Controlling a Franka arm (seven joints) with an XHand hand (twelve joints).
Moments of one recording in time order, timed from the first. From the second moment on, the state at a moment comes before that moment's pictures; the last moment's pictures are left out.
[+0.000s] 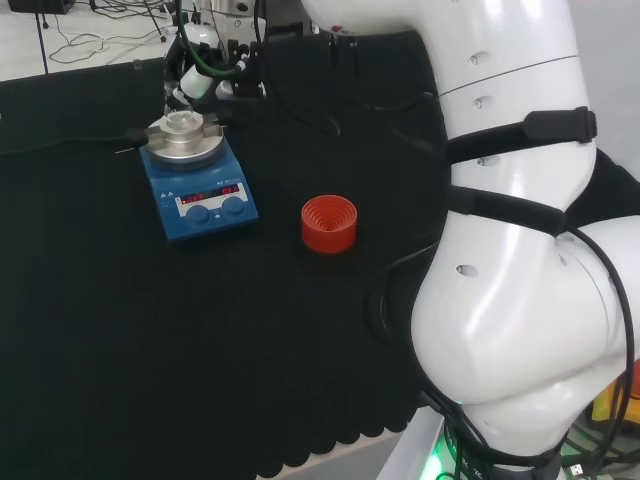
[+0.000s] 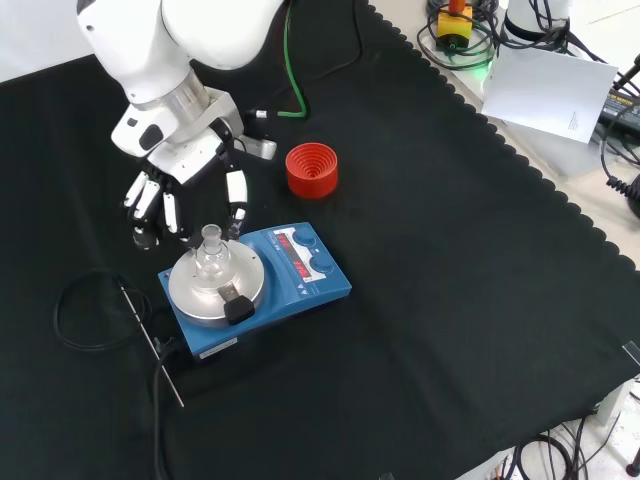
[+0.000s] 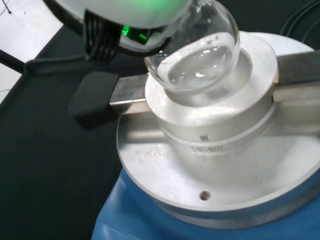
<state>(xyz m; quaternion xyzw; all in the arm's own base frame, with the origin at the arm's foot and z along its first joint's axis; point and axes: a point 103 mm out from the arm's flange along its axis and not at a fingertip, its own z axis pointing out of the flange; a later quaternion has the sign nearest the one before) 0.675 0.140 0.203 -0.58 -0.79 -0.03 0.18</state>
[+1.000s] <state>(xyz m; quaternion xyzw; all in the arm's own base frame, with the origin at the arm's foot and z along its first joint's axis) 0.670 0.137 0.189 -0.59 -0.78 -0.04 0.18</state>
